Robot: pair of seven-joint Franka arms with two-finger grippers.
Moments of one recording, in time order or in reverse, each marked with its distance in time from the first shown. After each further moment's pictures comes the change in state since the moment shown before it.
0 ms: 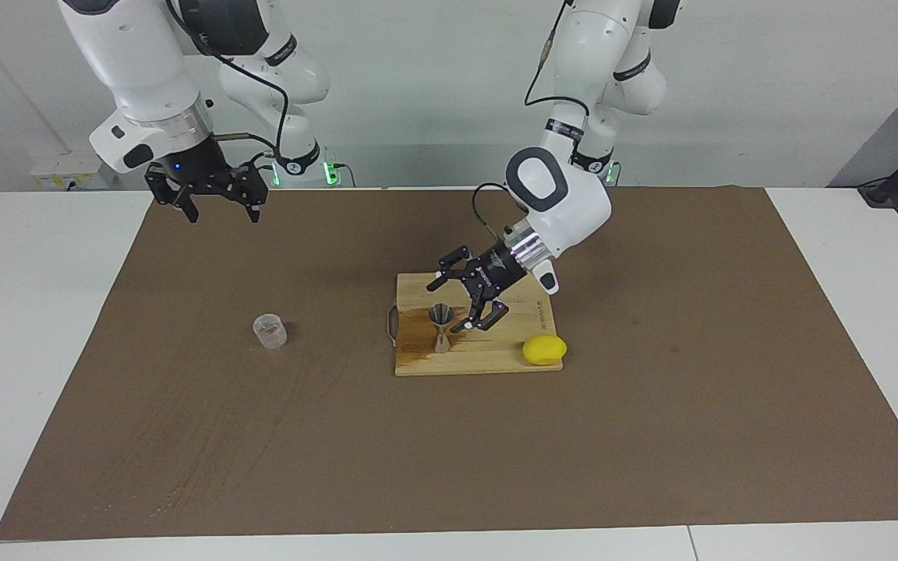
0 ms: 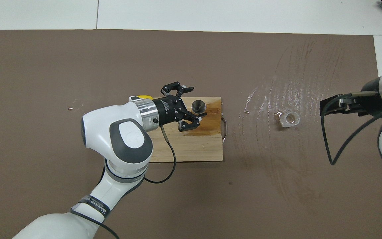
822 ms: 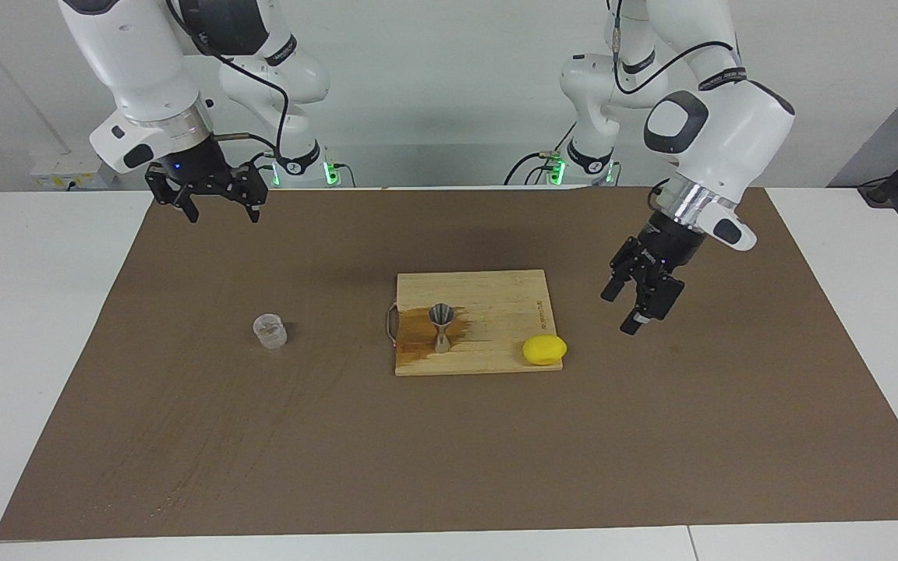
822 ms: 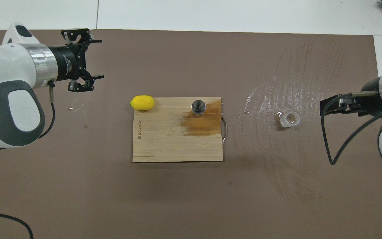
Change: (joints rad) left arm 0.354 -0.128 0.013 0.136 1.145 -0.138 -0.002; right arm 0.000 0.000 0.000 0.000 0.000 0.000 0.000
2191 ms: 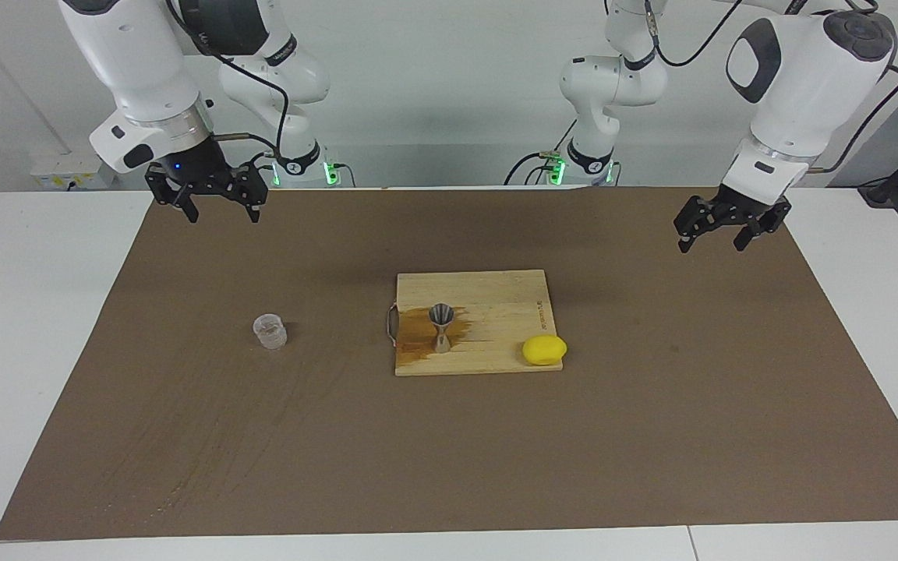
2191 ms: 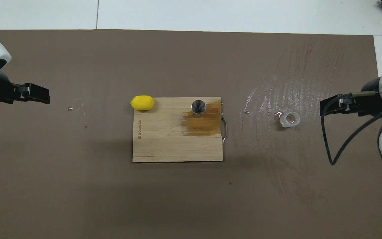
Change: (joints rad) left arm 0.138 -0.089 0.005 0.163 0.393 -0.764 1.316; right arm 0.000 0.000 0.000 0.000 0.000 0.000 0.000
